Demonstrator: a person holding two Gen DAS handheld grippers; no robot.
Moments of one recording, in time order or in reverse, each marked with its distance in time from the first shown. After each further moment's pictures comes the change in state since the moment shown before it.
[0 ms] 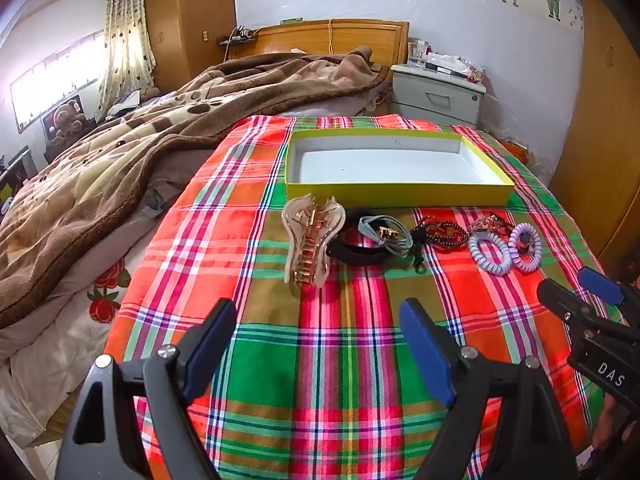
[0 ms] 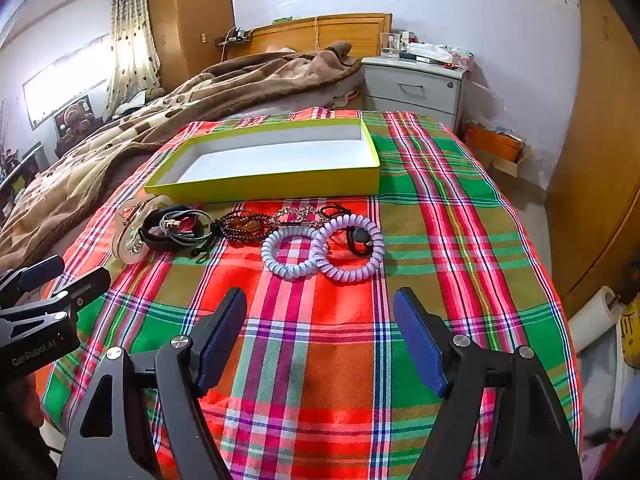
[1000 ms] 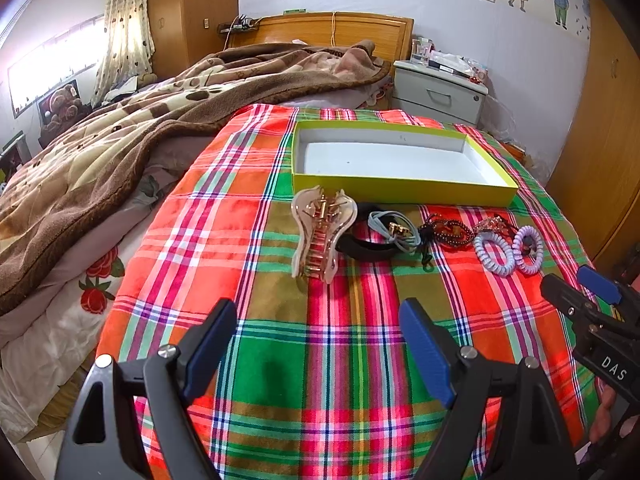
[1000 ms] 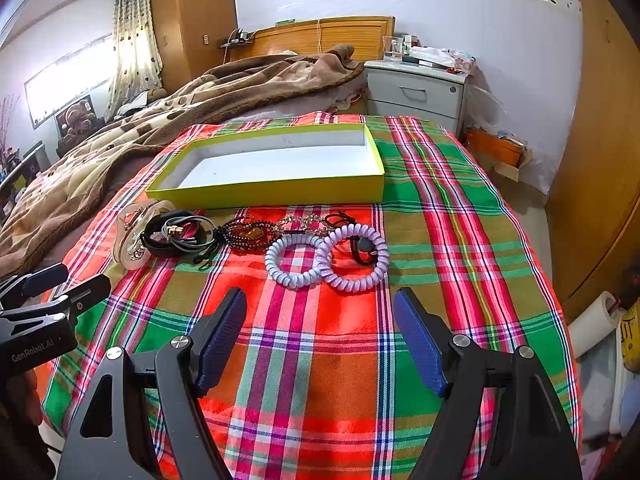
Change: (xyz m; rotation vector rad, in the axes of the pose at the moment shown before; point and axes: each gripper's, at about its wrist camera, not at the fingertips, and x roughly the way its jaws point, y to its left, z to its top) left arm 0.011 0.018 0.000 -0.040 0.031 -0.040; right arm 0.002 0.002 0.007 -0.012 -0.001 0.001
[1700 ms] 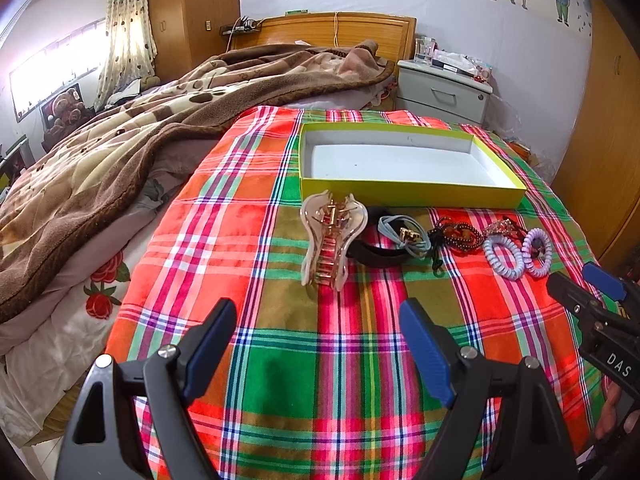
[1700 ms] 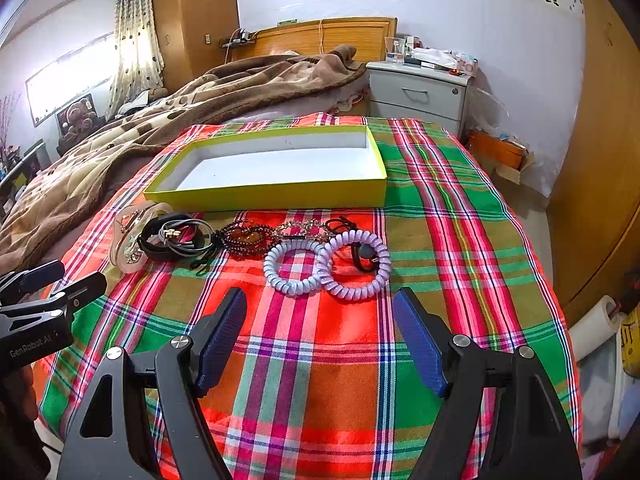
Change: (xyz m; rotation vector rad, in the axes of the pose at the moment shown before) left arm 0.003 0.001 0.004 0.013 -0.003 0.021; right arm 0.008 0.001 0.003 -0.009 -0.003 0.003
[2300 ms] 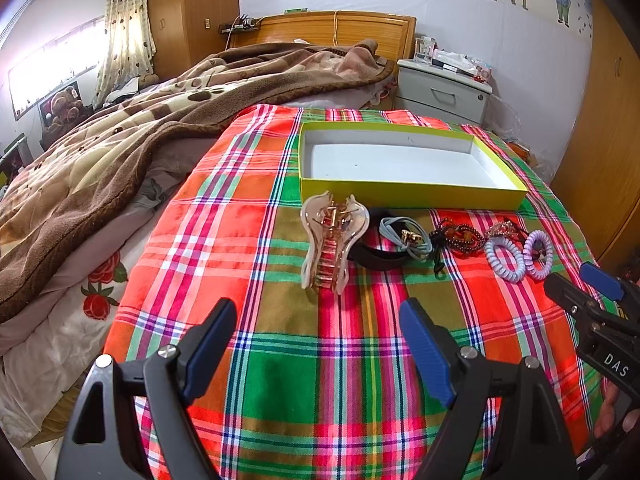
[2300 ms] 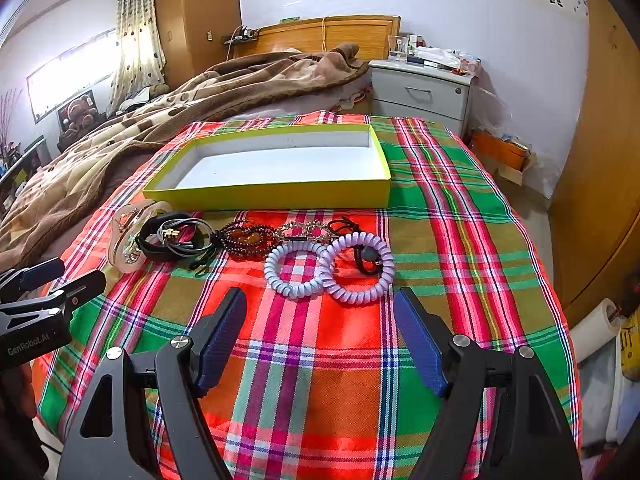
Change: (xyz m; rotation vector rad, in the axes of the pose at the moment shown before) left arm 0.004 0.000 0.002 -0.002 0.005 -0.003; right arm 0.005 0.003 0.001 -0.009 0.007 0.000
